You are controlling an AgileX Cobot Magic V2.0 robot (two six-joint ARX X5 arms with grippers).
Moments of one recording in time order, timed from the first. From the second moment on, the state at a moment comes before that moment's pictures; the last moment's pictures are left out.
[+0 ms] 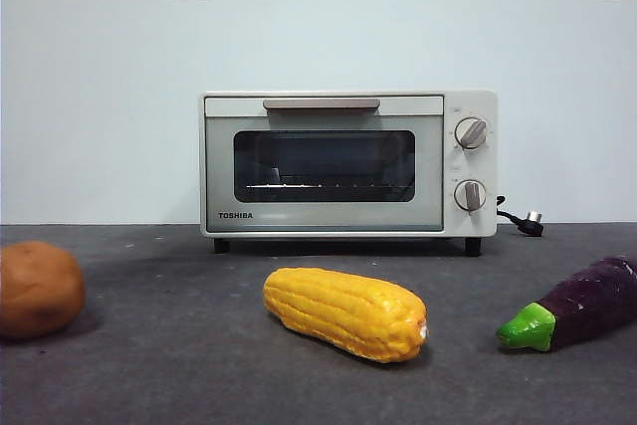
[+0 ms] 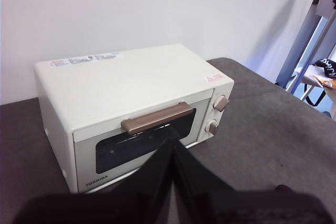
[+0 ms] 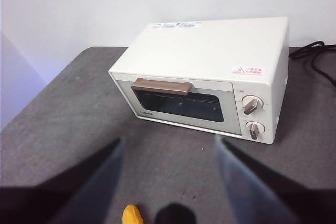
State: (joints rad) left arm -0.28 1.00 1.17 -0.39 0.34 -0.09; right arm 0.05 0.93 1.40 -0.84 -0.47 0.07
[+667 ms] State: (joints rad) left arm -0.33 1.16 1.20 -0.33 0.35 -0.05; right arm 0.05 0.95 1.40 -0.94 -0.50 0.10
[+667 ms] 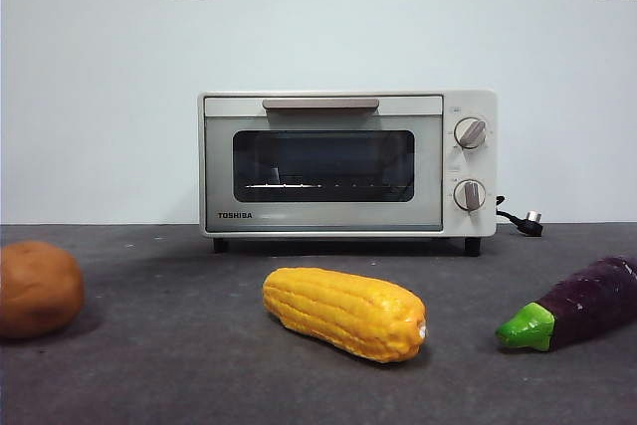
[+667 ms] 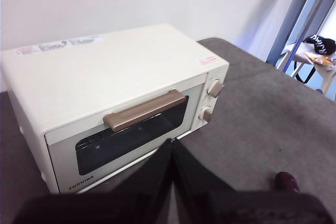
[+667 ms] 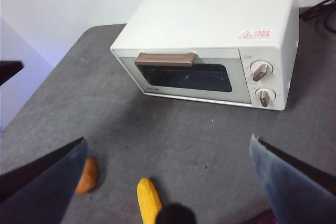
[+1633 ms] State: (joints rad) left arm -0.35 1.84 1.64 -0.33 0.41 0.00; right arm 0.05 0.95 1.40 -0.98 -0.49 0.09
